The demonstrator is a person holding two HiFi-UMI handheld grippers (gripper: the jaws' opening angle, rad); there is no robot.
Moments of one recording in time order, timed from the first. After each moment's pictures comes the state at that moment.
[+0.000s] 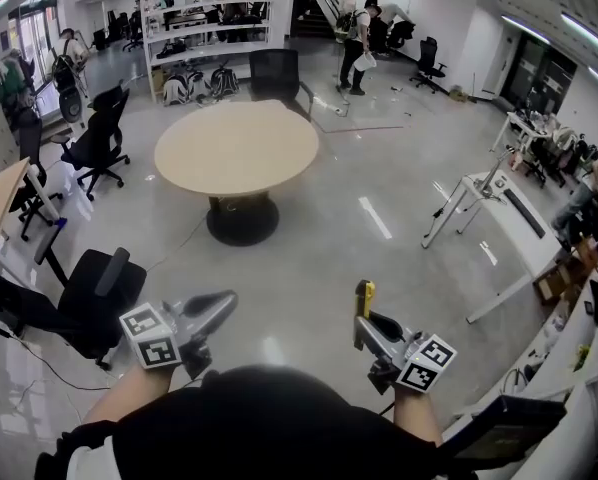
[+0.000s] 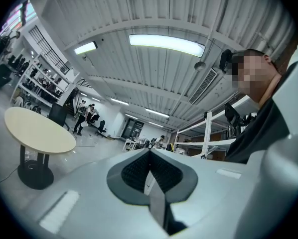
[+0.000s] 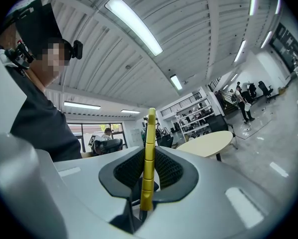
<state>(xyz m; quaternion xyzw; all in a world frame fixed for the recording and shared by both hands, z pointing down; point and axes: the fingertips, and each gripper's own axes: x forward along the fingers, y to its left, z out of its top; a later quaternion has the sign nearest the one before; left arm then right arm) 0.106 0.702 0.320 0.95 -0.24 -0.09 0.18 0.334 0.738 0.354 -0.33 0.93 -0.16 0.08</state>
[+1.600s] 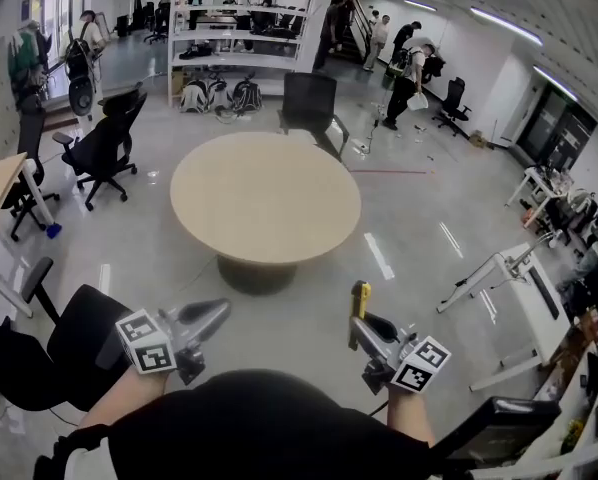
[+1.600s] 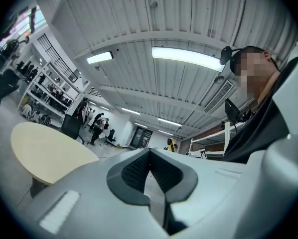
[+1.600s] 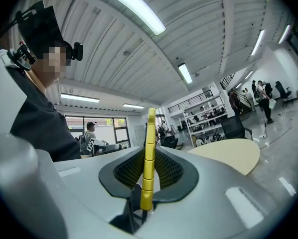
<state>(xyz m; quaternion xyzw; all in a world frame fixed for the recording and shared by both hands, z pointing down) -0.081 0.398 0.332 0.94 -0.28 -0.13 0.18 0.154 0.403 0.329 -0.29 0.95 -0.13 0.05</state>
